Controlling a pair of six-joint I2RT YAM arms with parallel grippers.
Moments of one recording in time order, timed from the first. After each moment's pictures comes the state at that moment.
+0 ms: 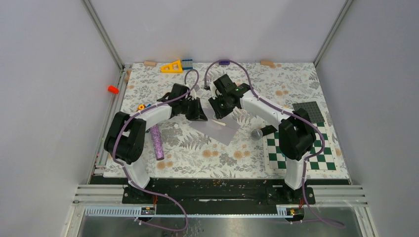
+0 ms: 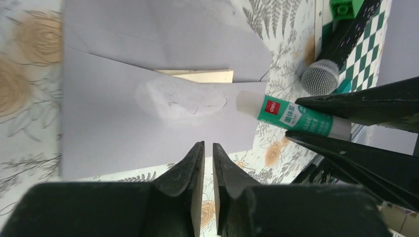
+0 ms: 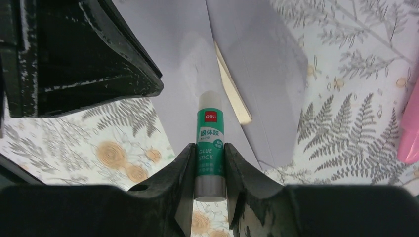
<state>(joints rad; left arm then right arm) -0.41 1.78 1.10 -0.22 0.55 -0.47 0.67 1.91 1.56 -0.73 -0.11 -0.01</state>
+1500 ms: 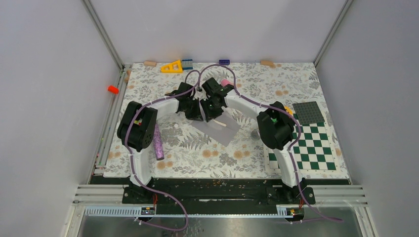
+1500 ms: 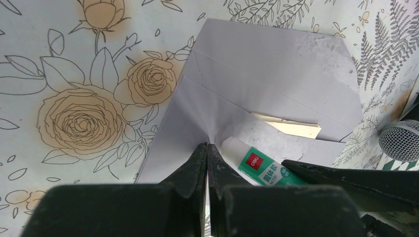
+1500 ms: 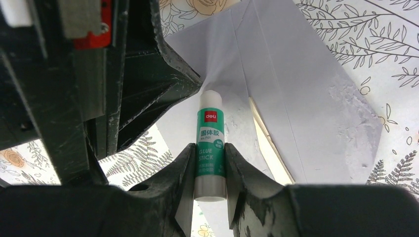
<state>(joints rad) -0.39 1.98 1.26 -0.33 0.33 -0.46 0.70 2.20 1.80 -0.73 -0.15 0.20</state>
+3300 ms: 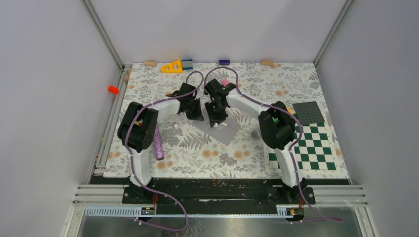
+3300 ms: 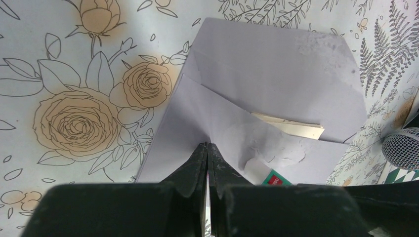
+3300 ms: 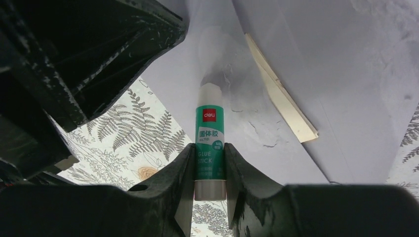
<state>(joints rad) -0.41 1.97 1.25 -0.31 0.28 -0.48 0.69 2.19 1.80 -0.89 -0.18 0.32</state>
